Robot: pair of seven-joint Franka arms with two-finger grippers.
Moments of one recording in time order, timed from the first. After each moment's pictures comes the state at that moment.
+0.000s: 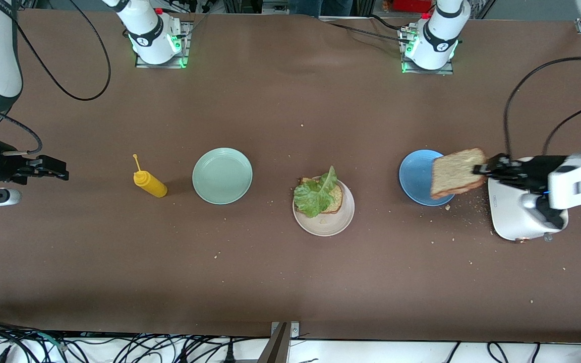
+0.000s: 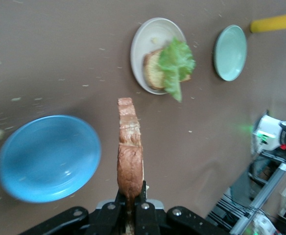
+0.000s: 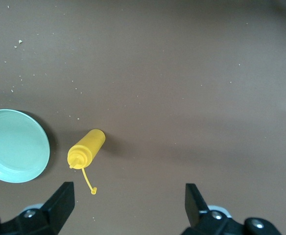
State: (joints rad) left arm 0.01 0.59 0.04 -1.18 -0.56 1.29 0.45; right arm 0.01 0.33 -0.04 -1.39 0.00 1.67 -0.16
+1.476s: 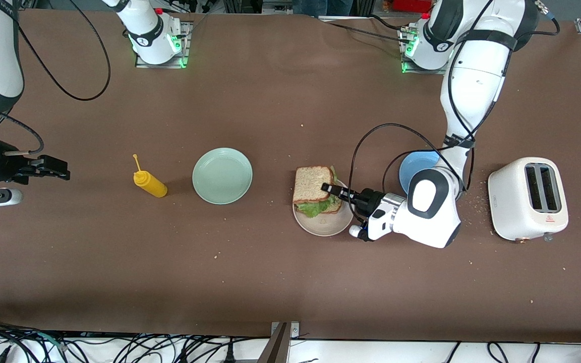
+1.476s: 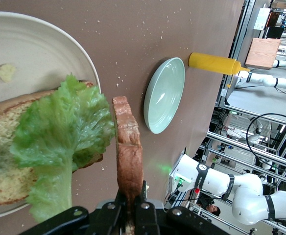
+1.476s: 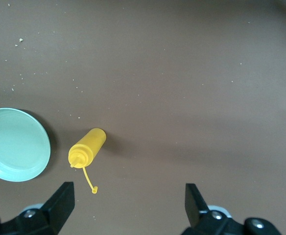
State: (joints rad) left arm -0.29 0.94 0.04 -1.20 -1.08 1.61 0.31; right arm 0.01 0.33 -0.04 -1.39 0.00 1.66 -0.16
